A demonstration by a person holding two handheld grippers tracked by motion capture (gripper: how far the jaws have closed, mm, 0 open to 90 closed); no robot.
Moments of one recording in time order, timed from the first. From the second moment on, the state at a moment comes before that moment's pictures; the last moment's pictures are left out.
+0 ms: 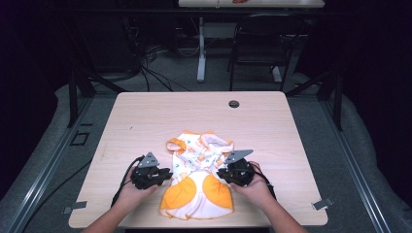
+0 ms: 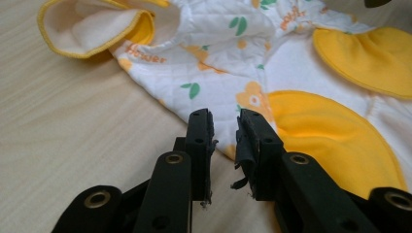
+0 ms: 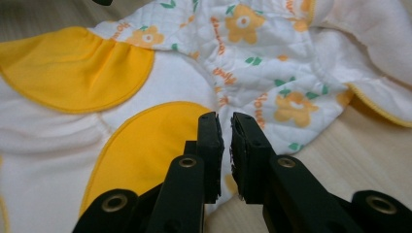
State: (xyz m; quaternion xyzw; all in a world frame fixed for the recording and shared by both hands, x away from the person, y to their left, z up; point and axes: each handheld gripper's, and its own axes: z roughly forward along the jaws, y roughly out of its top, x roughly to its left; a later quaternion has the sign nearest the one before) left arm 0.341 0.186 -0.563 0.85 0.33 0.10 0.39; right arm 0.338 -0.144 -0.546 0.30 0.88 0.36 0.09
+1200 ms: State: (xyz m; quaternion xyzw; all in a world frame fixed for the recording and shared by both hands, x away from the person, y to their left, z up) left arm 0.468 0.142 -0.545 0.84 0.37 0.14 0.38; right arm 0.467 -0.116 -0.532 0.38 0.85 0.33 0.15
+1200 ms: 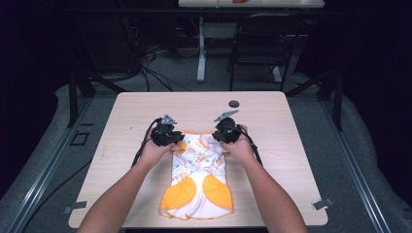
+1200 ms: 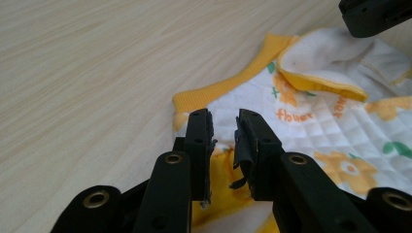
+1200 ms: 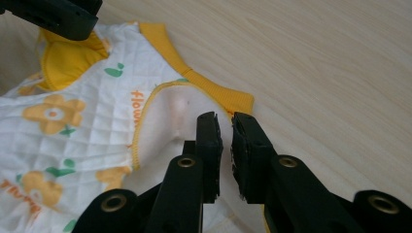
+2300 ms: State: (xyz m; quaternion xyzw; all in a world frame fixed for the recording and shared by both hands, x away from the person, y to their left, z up) left arm 0.486 0.141 -0.577 0.84 0.39 0.14 0.35; right arm 0.491 -0.115 -0.568 0.42 0.85 0.31 0.12
